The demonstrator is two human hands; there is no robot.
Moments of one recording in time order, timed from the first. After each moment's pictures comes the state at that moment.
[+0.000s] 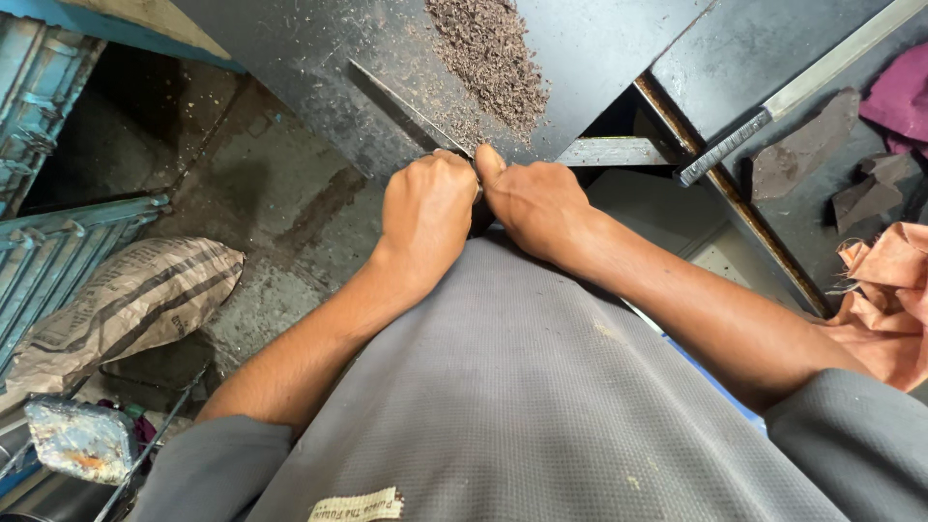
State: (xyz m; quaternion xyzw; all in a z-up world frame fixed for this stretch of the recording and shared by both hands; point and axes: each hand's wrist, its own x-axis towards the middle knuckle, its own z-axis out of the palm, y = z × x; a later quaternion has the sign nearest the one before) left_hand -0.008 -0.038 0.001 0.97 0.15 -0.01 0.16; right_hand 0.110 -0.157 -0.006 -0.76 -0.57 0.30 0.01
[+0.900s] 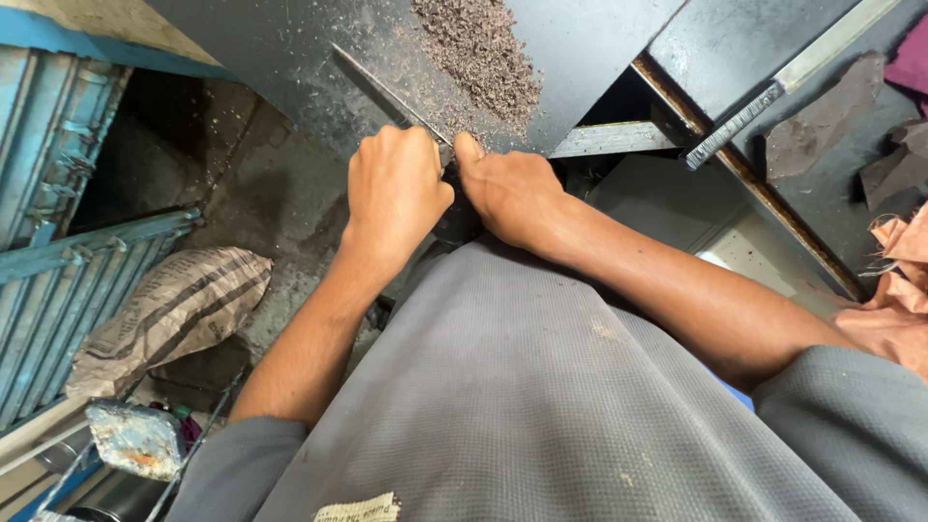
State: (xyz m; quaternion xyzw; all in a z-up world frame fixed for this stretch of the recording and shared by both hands) left_hand 0.006 -0.009 0.022 0.95 0.22 -0.03 0.21; right_hand 0.103 -0.142 -0.018 -0.77 -0.55 0.31 0.08
